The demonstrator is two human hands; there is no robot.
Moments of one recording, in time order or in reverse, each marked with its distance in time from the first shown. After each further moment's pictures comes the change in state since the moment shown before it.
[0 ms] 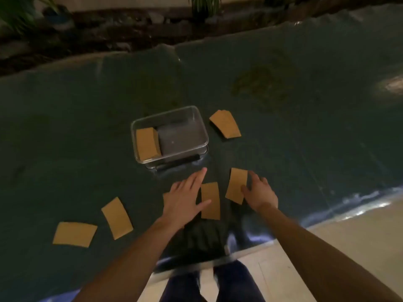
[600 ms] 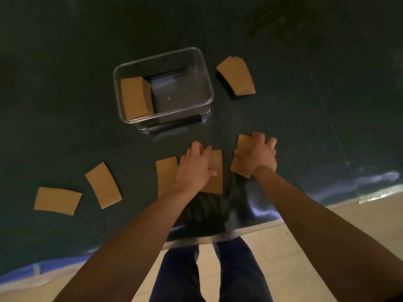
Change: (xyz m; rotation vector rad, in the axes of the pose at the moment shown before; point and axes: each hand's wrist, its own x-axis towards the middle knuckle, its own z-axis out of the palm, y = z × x) left_hand 0.049 0.012 0.060 -0.133 -0.139 -0.242; right_hand 0.059 -0.008 0.043 0.102 0.046 0.093
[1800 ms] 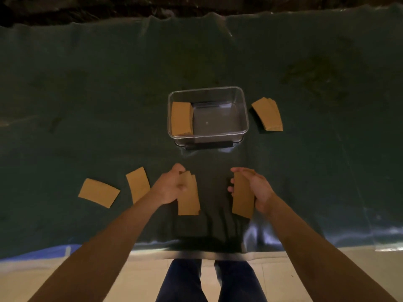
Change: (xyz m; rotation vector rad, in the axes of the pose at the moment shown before) left_hand -0.061 -0.122 -0.068 -0.349 -0.093 -0.233; right_hand -0.056 -0.052 0.008 0.887 -0.572 0.137
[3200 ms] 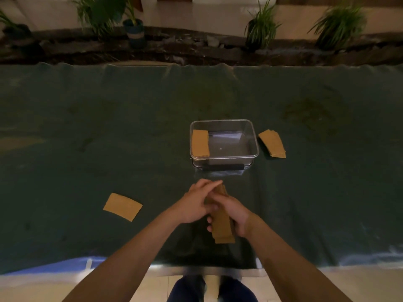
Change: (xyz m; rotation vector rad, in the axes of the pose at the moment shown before) left_hand -0.066 0.021 -0.030 -0.187 -0.085 0.380; right_hand -0.076 0.007 0.112 -0.133 -0.308 0.138
